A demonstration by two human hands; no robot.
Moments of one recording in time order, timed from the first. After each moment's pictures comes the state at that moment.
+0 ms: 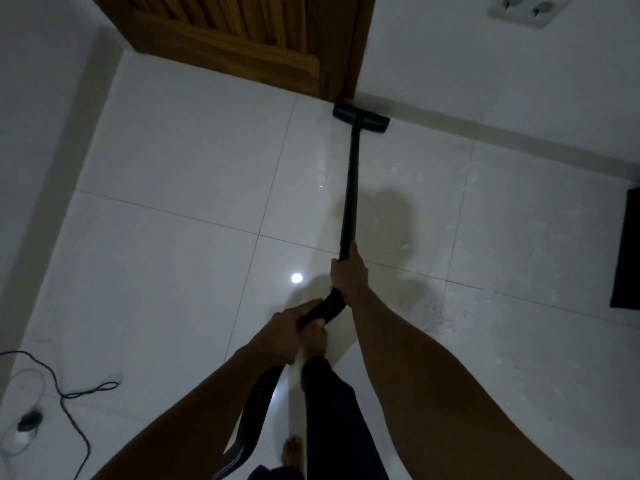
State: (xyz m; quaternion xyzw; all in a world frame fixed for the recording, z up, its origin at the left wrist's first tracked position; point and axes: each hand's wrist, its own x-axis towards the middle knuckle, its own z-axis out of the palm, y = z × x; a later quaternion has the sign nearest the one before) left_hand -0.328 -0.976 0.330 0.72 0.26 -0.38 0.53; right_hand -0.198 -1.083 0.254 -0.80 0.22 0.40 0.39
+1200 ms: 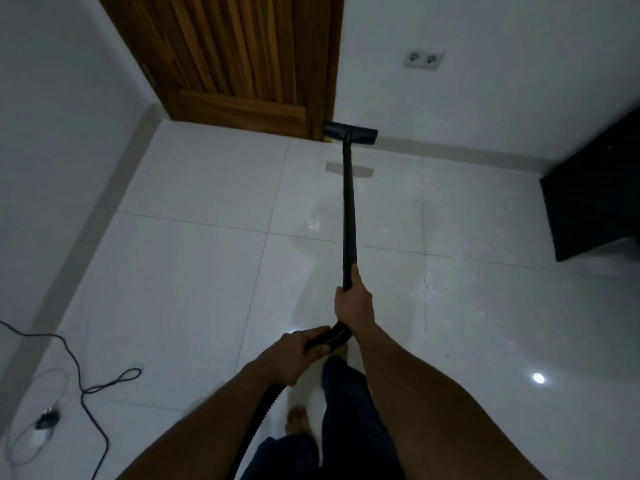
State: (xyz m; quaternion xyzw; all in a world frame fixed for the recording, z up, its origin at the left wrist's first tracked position) left_hand -0.663 -1.040 0.461 0.80 0.09 -0.36 0.47; right_hand -0.559 -1.167 0.380 -0.86 0.14 0.23 0.43
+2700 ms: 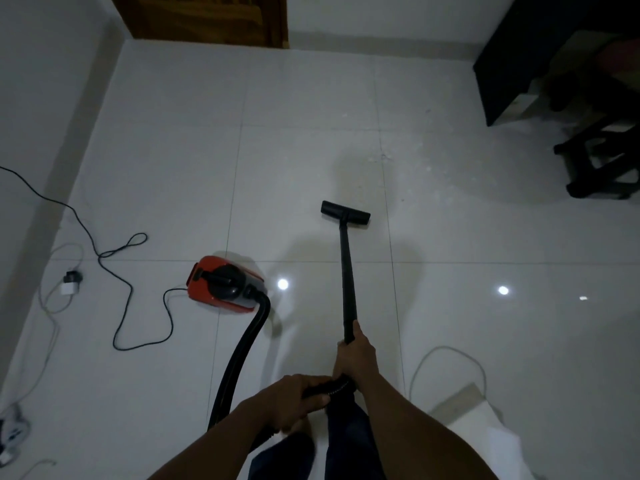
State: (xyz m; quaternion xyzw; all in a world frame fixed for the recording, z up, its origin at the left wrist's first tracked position) left_hand -1.317 -1.199 0.437 0.74 -0.01 -0.51 0.44; right_hand -1.270 -1.364 0.357 -0.81 0.26 0.33 0.40
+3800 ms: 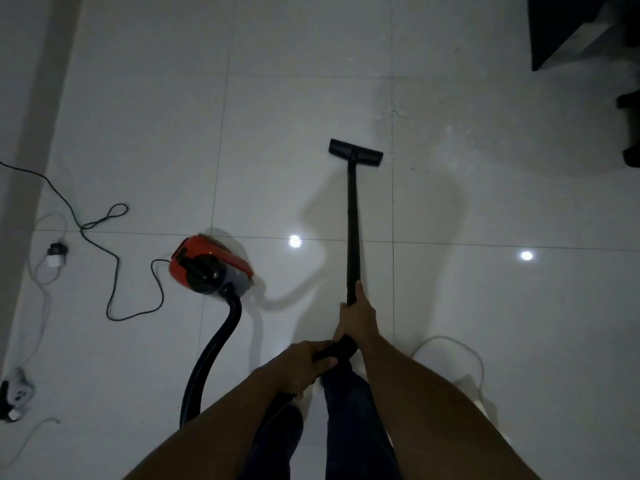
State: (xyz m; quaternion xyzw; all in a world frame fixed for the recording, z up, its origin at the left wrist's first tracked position) left_hand -1.211 -1.301 0.360 0.73 0.07 -0.53 0.43; right_hand -1.149 -1.444 0.270 -0.80 0.26 0.36 0.41
